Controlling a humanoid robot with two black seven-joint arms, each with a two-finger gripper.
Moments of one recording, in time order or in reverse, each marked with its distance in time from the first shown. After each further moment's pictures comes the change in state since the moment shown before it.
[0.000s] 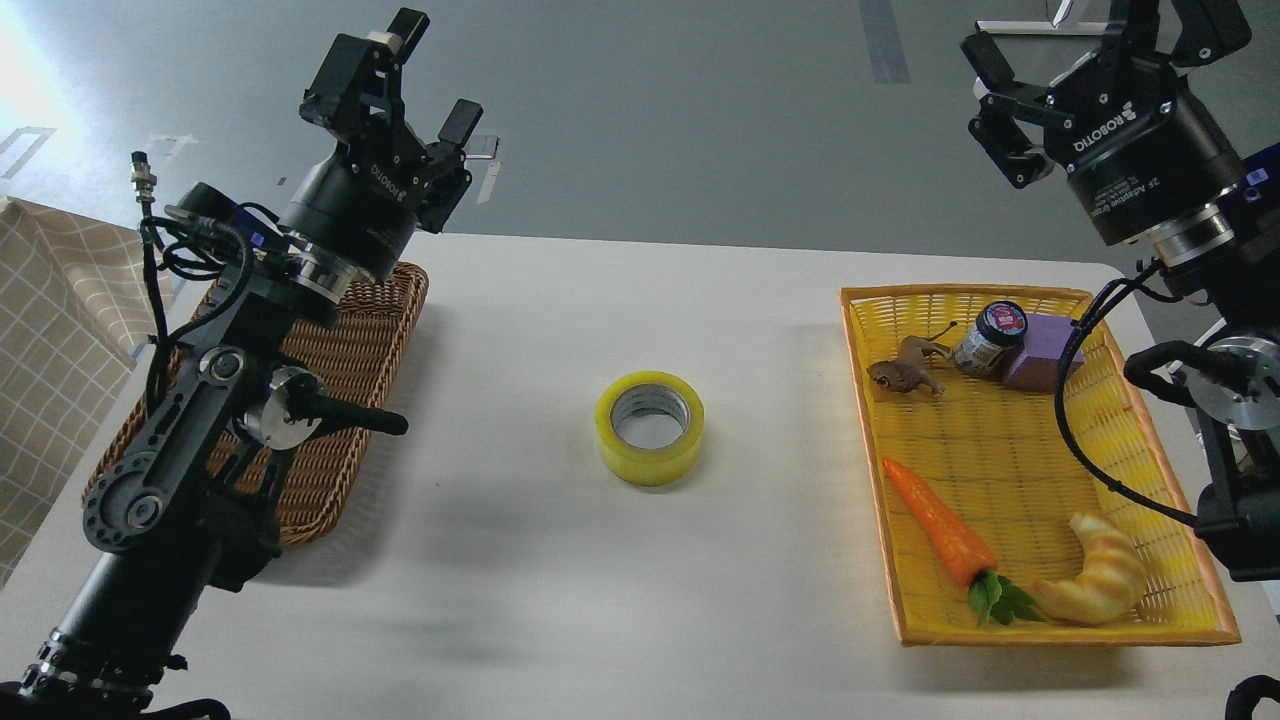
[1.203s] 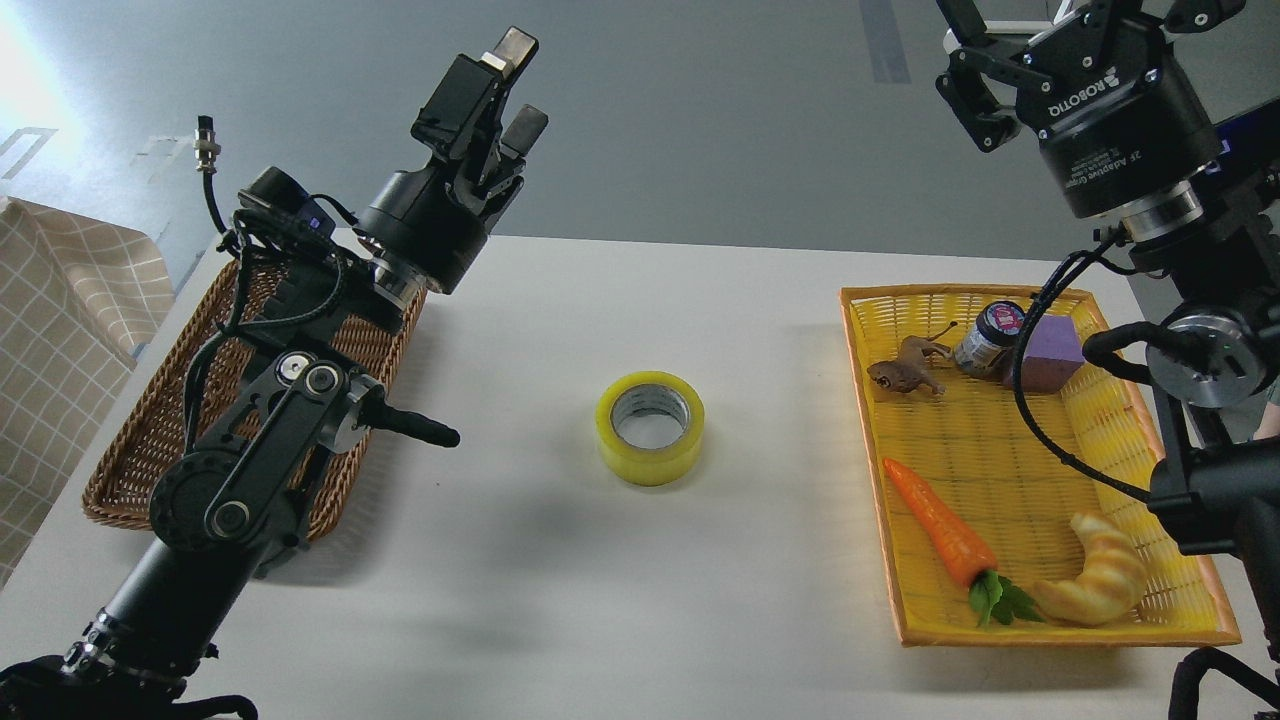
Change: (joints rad) left arm -0.044 -0.038 0.118 0.005 0.348 0.092 -0.015; right arm 0.058 0.088 0.011 -0.014 -0.015 0.041 0.057
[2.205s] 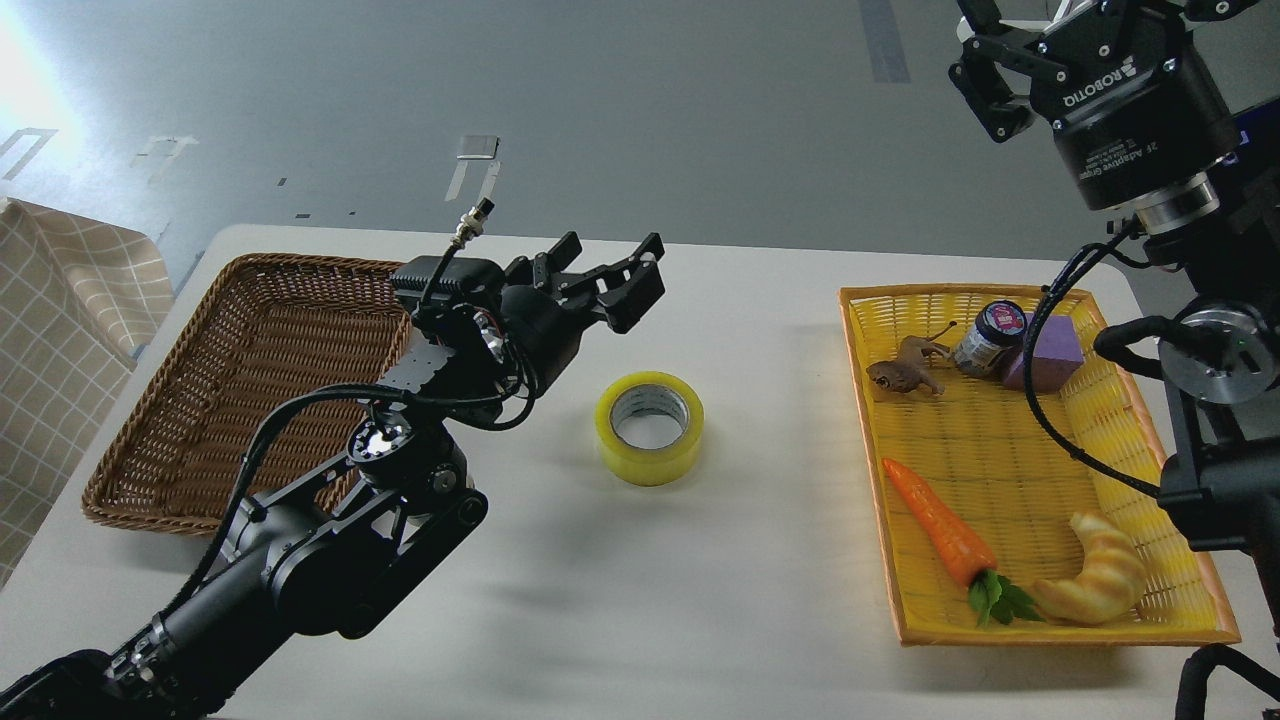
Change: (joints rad) left arm 0.004 0.019 0.366 0.018 0.794 0.077 0.456; right arm 0.000 -0.013 0.012 -0.003 0.001 0.000 0.000
